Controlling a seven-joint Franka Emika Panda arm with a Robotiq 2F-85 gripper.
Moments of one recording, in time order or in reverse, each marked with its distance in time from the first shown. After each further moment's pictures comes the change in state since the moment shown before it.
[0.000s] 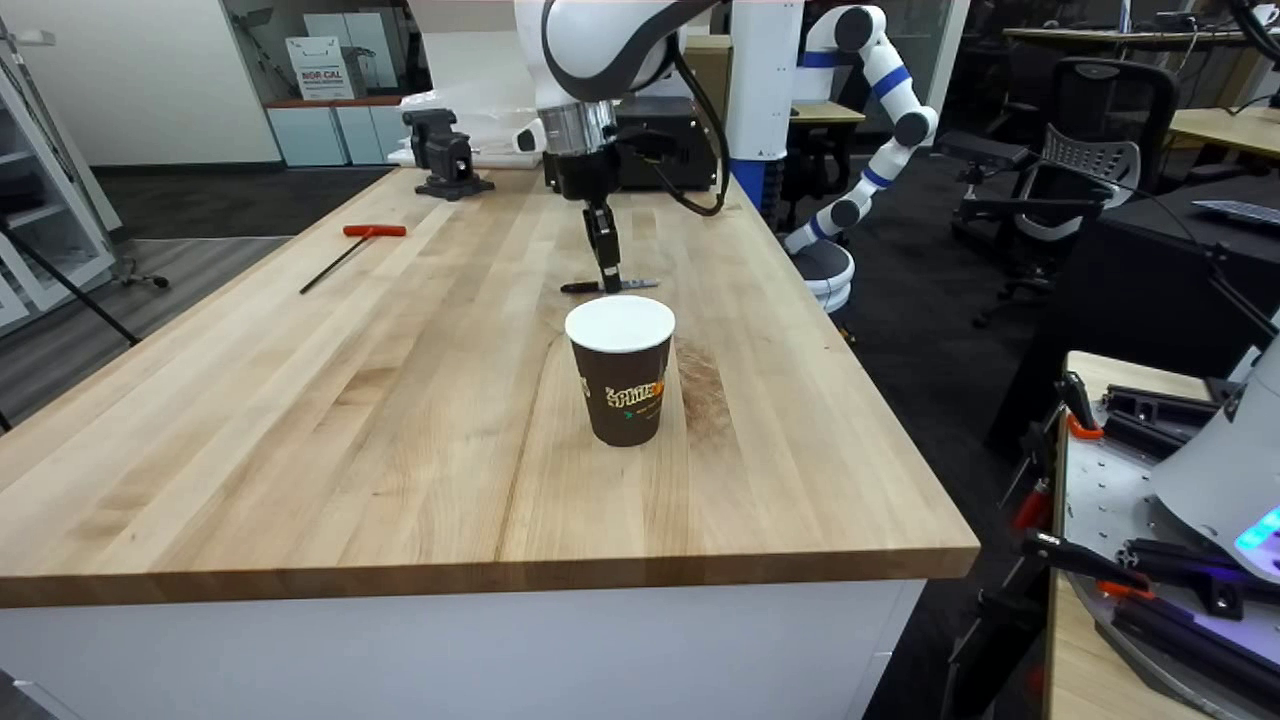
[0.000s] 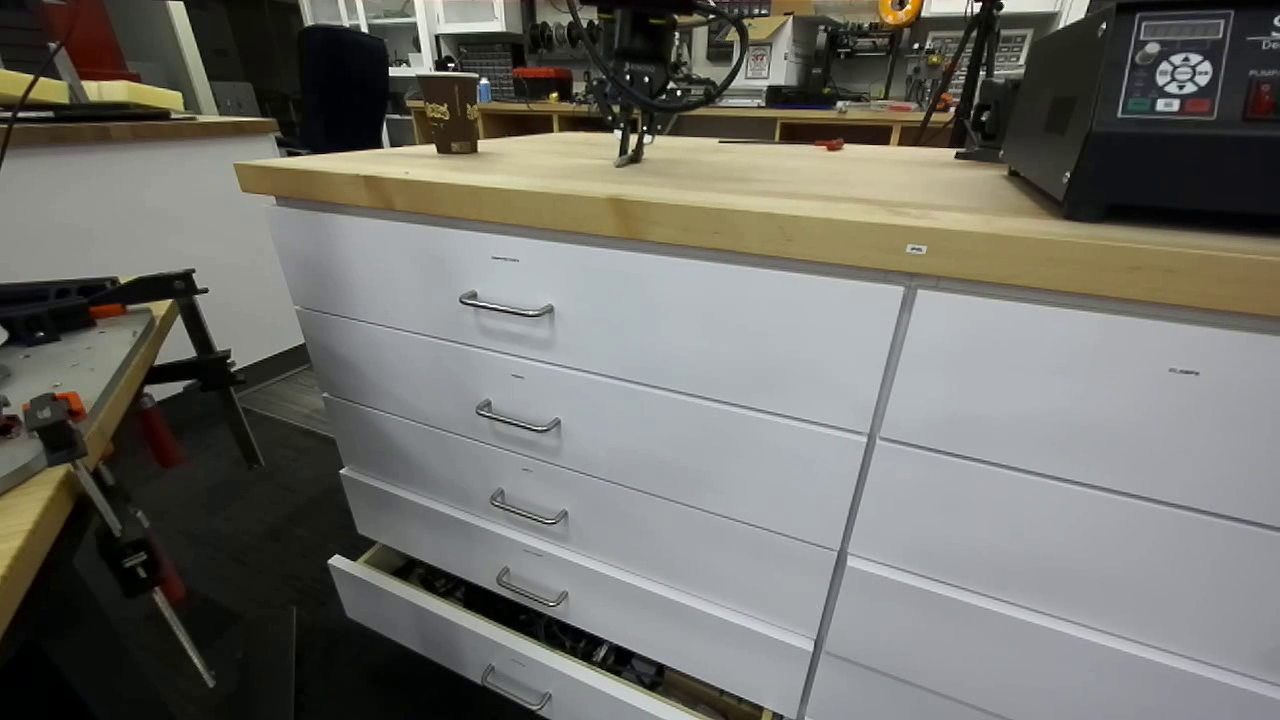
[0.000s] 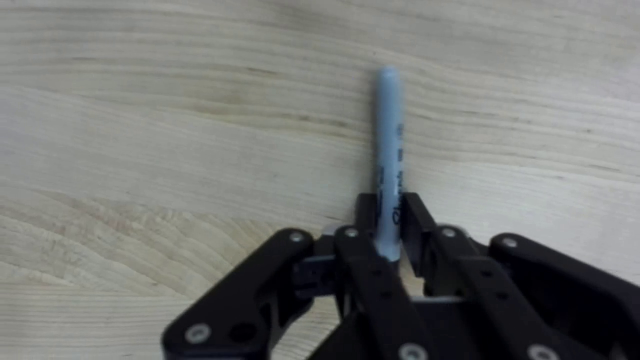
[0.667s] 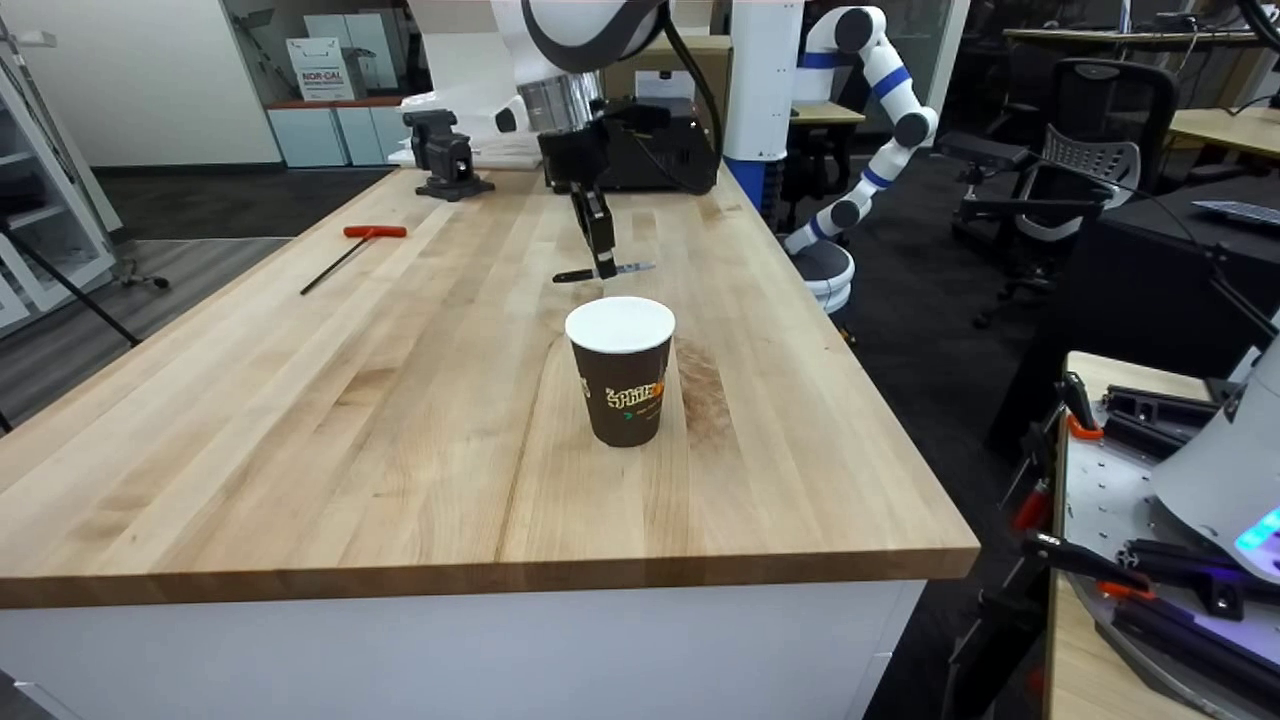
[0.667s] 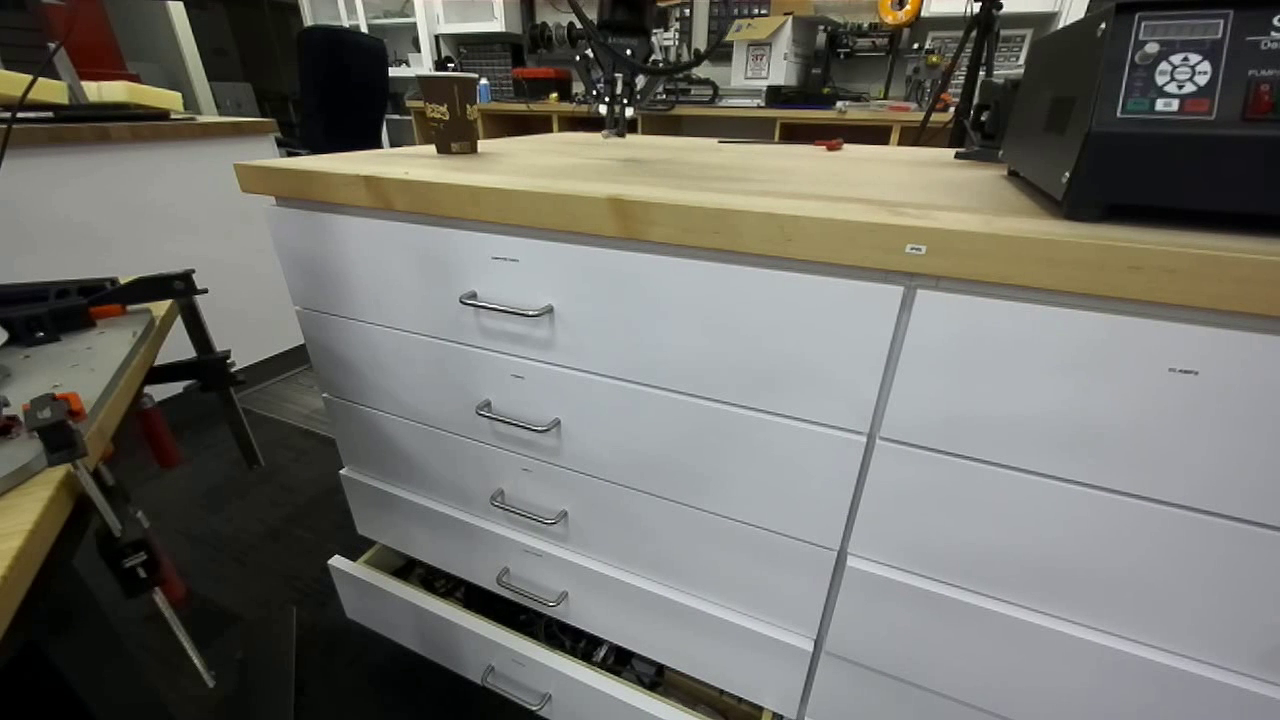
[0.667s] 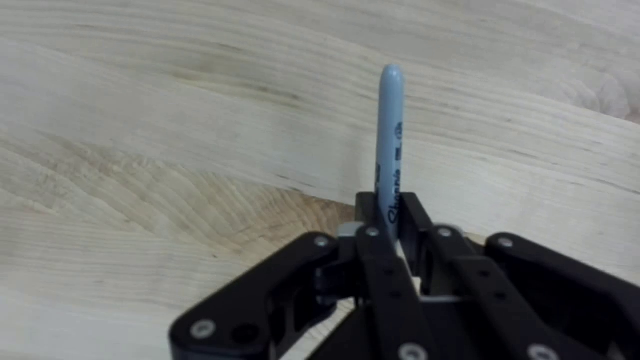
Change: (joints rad) arm 0.055 -0.047 0.002 0.008 -0.049 -0.071 0.003
